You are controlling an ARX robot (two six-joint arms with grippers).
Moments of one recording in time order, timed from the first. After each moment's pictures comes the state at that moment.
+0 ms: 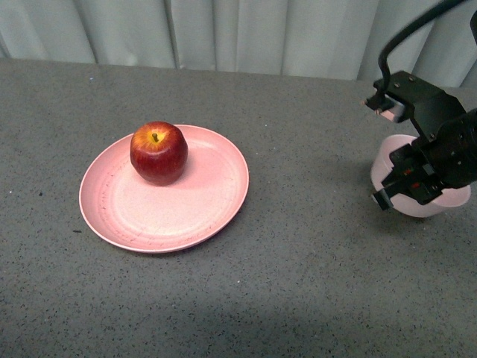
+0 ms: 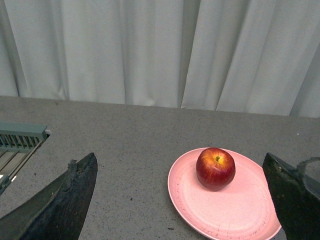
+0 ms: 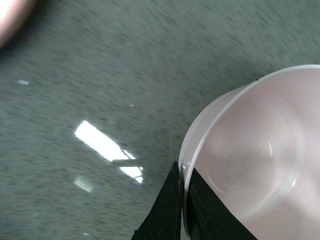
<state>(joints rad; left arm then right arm) 0.00 0.00 0.02 0.00 0.00 0.00 0.21 1.95 0.98 -0.05 -0.20 -0.36</state>
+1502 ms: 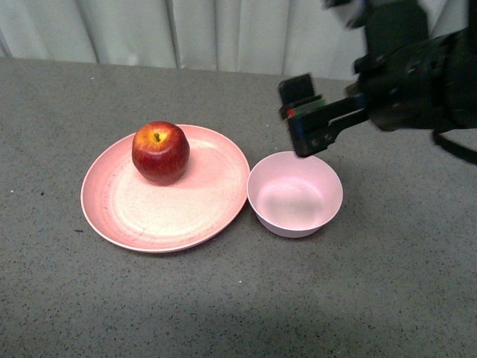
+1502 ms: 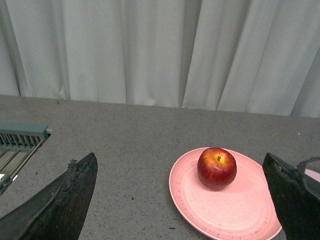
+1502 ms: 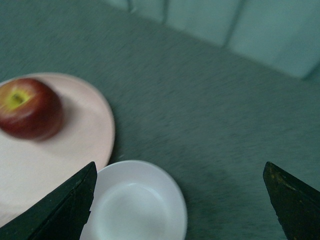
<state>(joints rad) 0.00 0.00 0.02 0.00 0.00 0.00 0.36 1.75 0.75 0.54 -0.05 -0.10</state>
